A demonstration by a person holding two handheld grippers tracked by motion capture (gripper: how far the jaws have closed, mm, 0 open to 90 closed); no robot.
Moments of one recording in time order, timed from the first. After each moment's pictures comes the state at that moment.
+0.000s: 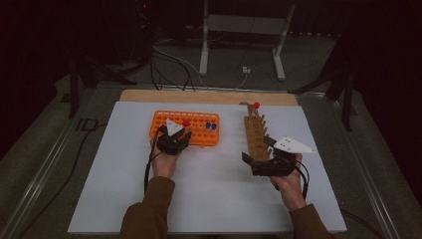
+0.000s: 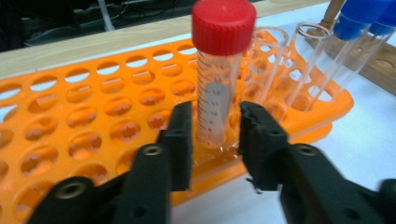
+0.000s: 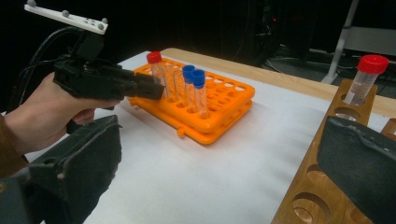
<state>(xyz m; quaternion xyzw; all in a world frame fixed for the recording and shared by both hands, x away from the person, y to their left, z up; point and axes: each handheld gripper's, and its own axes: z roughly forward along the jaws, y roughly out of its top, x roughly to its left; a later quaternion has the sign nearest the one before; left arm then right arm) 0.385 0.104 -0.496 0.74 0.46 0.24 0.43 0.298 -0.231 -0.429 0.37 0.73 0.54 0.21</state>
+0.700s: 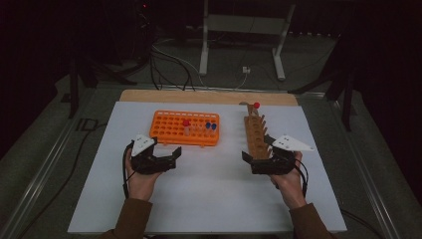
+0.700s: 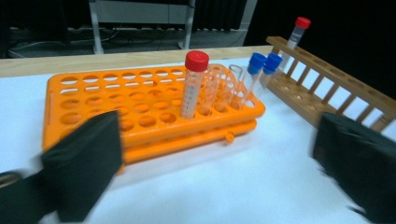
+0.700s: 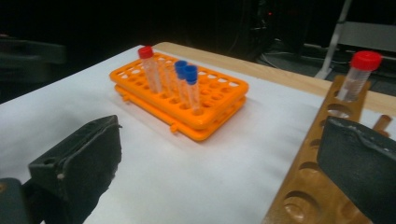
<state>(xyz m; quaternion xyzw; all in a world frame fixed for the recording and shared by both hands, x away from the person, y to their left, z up) 0.296 0.156 -0.450 0.69 0.46 0.22 0.51 0.302 -0.231 -0.428 0.38 0.73 0.52 0.21</state>
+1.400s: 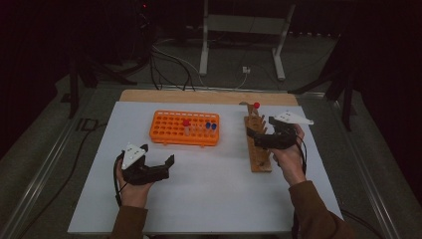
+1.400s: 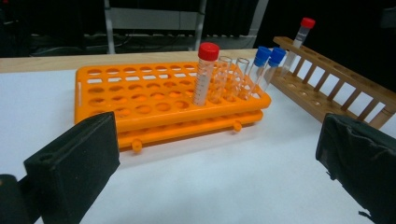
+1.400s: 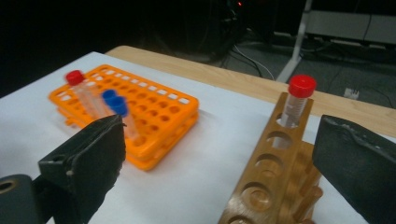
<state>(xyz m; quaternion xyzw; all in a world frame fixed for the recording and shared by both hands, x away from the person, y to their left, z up) 0.274 0.167 -0.456 0.68 0.47 0.24 0.51 0.367 -0.241 -0.412 0.43 0.73 0.49 0.23</state>
